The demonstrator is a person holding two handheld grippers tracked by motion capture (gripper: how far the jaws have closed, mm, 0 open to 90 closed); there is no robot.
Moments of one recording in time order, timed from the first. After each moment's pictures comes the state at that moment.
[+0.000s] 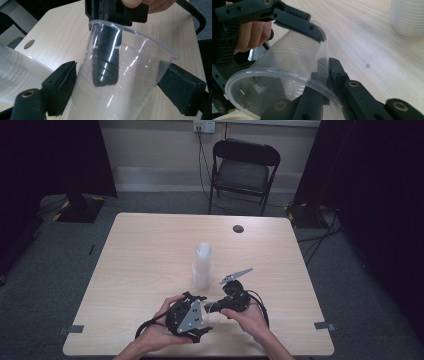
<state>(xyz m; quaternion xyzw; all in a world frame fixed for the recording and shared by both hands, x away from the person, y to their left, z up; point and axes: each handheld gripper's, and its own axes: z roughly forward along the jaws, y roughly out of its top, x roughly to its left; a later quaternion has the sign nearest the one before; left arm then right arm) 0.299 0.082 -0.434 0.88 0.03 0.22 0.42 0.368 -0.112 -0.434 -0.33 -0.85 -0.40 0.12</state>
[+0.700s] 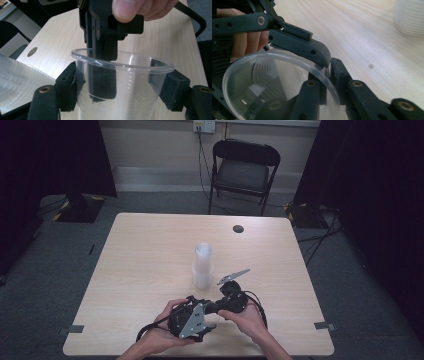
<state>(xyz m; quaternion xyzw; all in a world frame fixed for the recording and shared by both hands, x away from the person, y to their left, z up) 0.293 0.077 -0.437 0.87 0.02 0.24 0.43 0.366 -0.106 -0.434 -0.33 -0.85 -0.39 0.12</state>
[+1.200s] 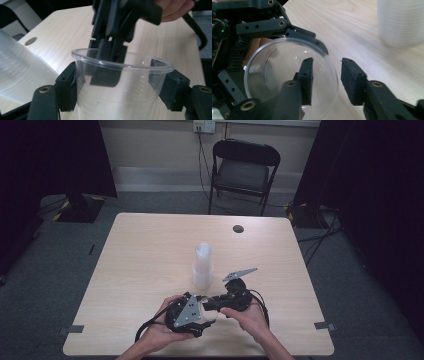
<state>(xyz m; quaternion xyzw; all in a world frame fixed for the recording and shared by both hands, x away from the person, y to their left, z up) 0.306 0.086 -0.439 0.85 0.09 0.20 0.47 0.366 -0.116 -0.425 -0.35 -0.83 -0.43 0.09</state>
